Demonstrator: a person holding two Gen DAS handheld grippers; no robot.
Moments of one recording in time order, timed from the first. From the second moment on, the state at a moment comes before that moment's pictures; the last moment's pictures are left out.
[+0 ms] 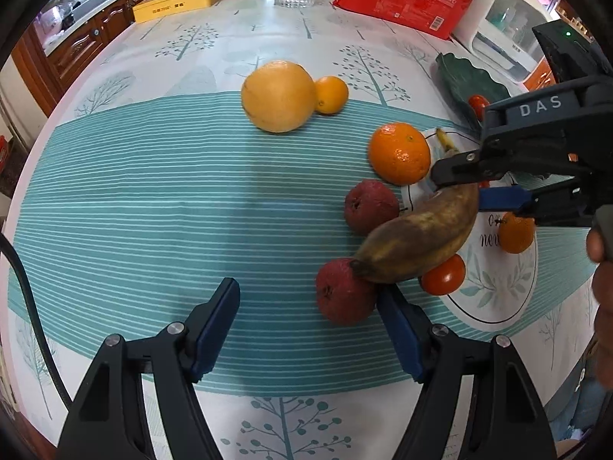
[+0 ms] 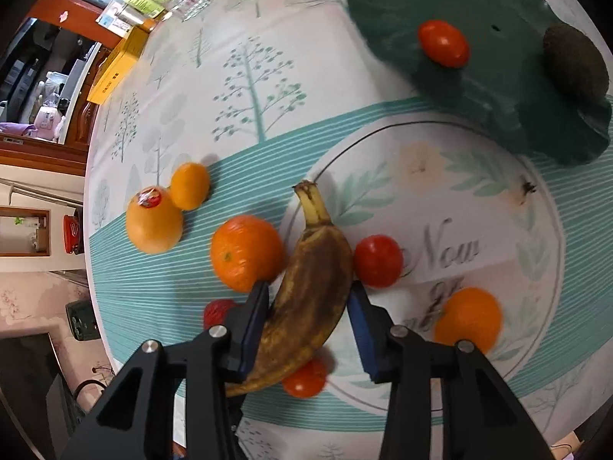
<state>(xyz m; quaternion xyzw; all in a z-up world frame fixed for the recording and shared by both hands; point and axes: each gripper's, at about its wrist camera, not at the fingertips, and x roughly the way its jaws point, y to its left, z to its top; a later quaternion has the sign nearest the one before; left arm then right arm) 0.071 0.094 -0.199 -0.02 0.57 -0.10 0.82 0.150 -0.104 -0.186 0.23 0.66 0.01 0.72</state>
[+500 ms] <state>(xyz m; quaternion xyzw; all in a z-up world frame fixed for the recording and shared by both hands) 0.086 0.083 -0.199 -0.02 0.56 -0.13 0.82 0.141 -0.123 -0.144 0.17 0.62 0.05 0.77</state>
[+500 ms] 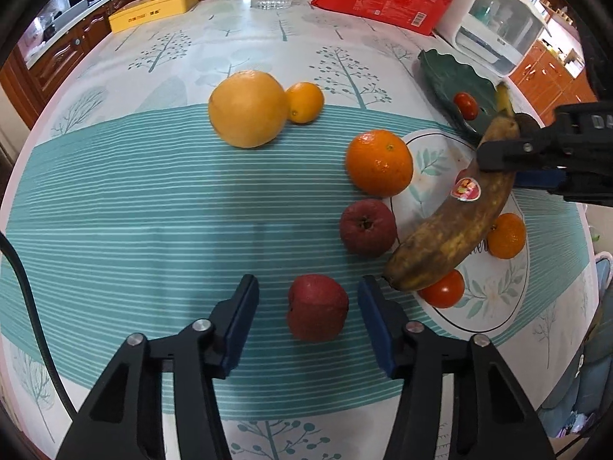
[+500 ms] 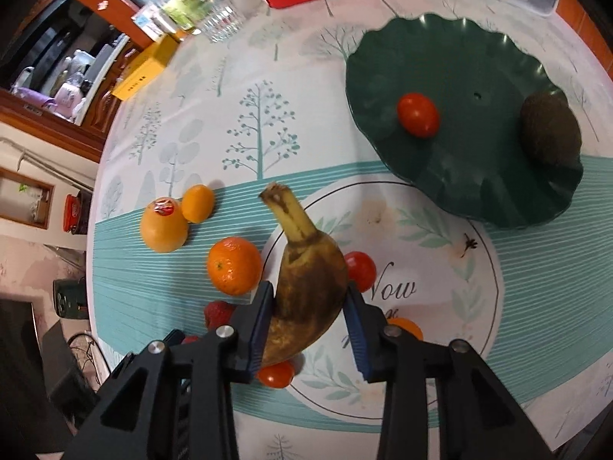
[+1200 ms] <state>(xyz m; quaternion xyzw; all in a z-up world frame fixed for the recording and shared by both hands) 0.083 0.042 -0.123 0.01 0.51 -0.17 0.85 0.106 -0.152 -0.072 0.12 0.54 0.08 0.83</state>
